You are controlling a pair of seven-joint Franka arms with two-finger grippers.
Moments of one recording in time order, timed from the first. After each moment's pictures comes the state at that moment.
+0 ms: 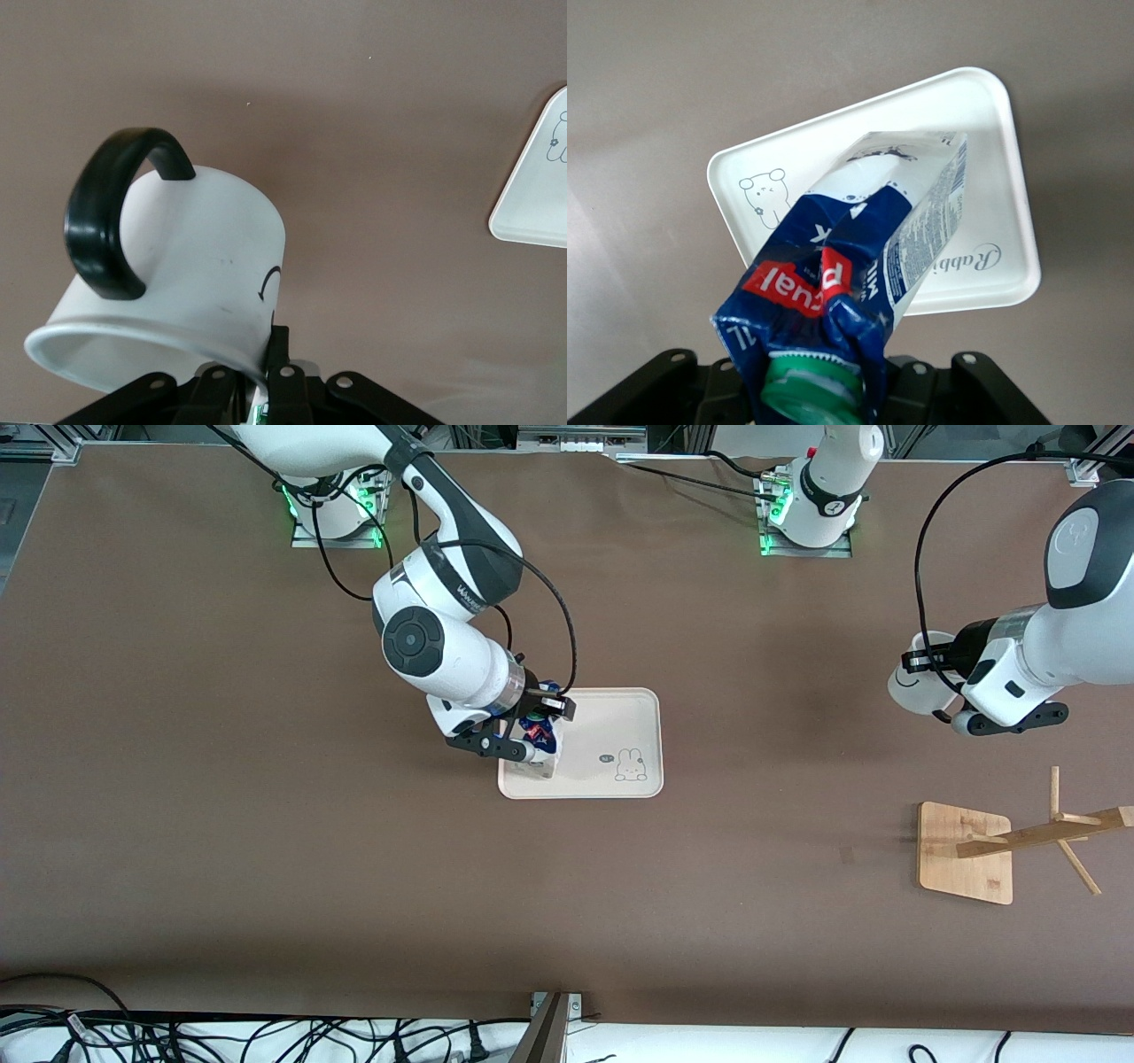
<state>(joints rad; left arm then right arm) 0.20 0.16 -0.21 -1.70 -0.07 1.47 -0.20 0.49 0.60 0.19 -1.44 0.31 2.10 0.76</state>
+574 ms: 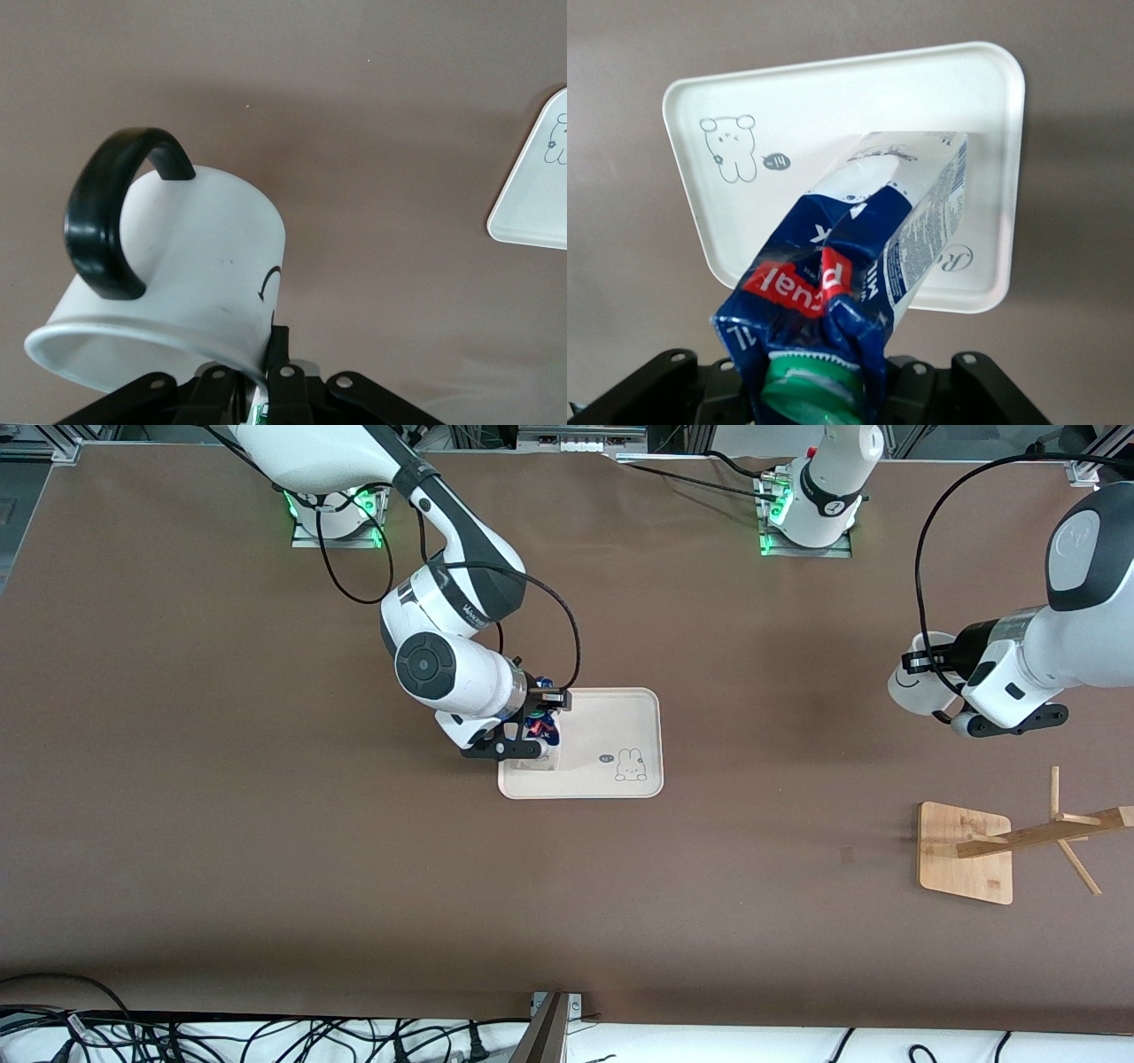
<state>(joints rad) 0.20 0.18 -0.21 -1.68 -0.07 1.47 -0.20 0.49 0.63 0.18 -1.44 0.31 2.01 0.54</state>
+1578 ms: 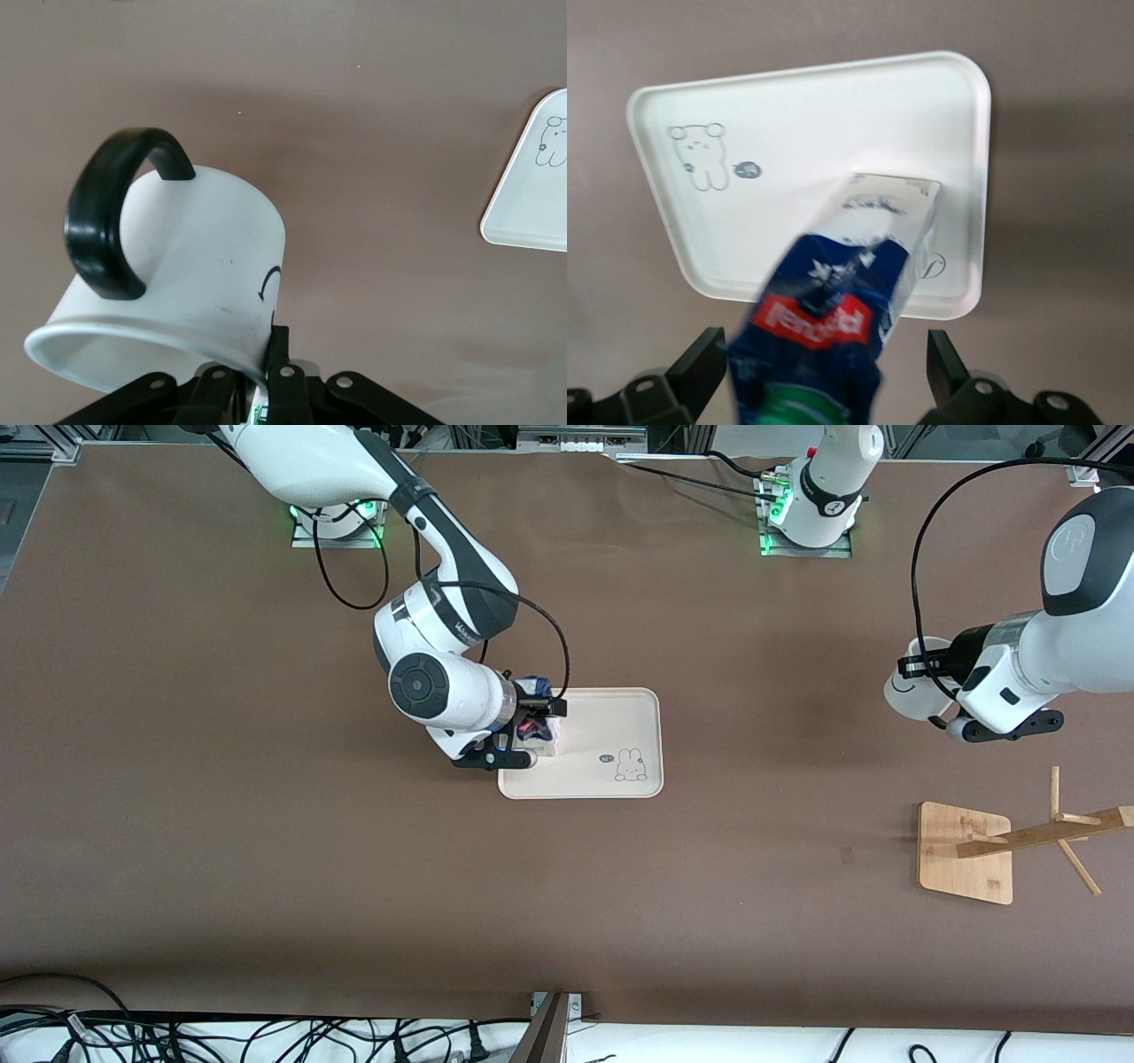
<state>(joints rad) 0.18 0.19 -0.21 -1.66 -0.07 1.47 -0.21 0.48 0.64 0.16 -1.42 0.31 1.99 0.53</state>
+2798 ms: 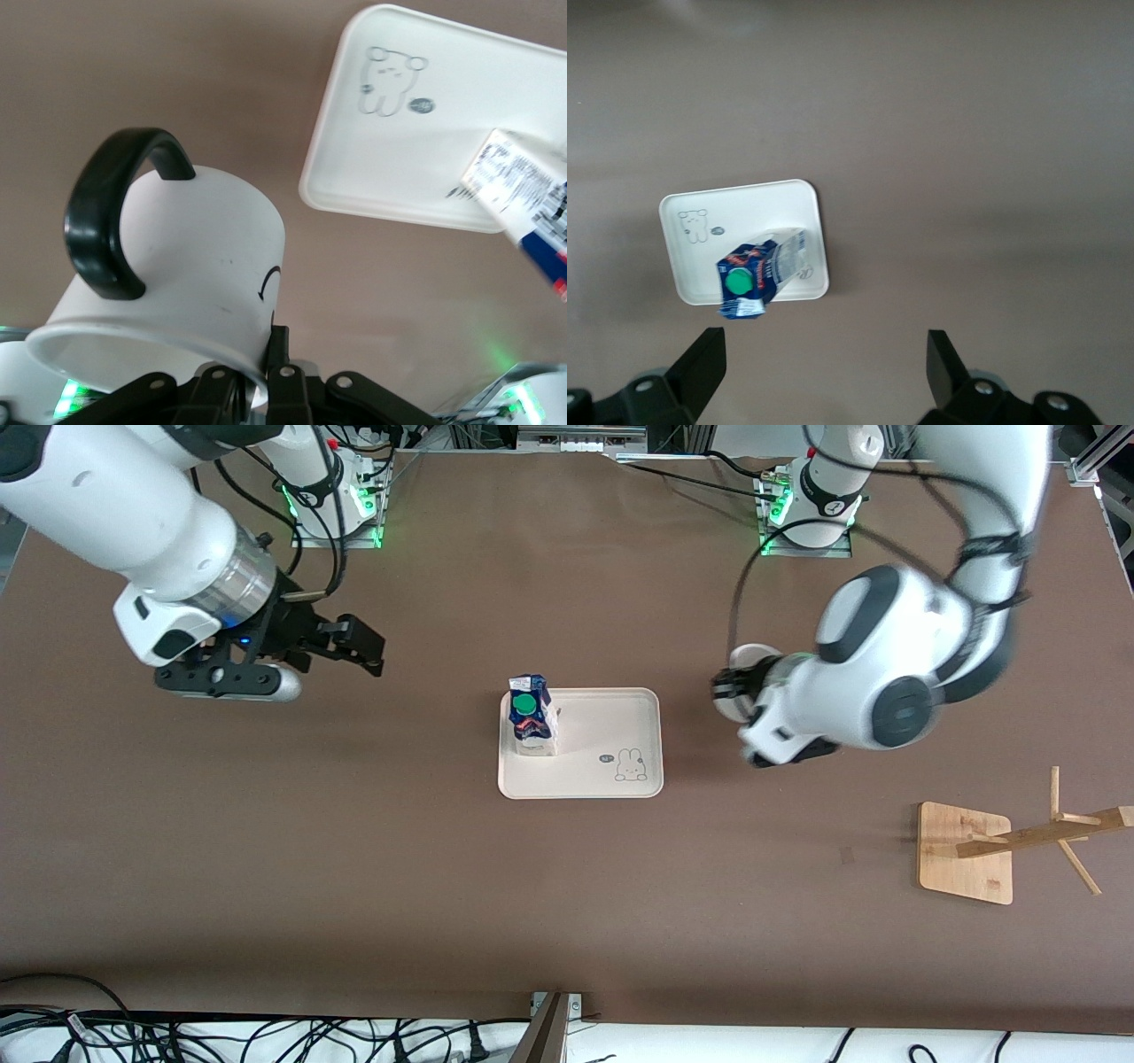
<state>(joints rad) -0.19 0.51 -0.22 -1.43 -0.29 1.52 -0.62 0.47 0.31 -0.15 -1.19 0.19 1.53 0.44</state>
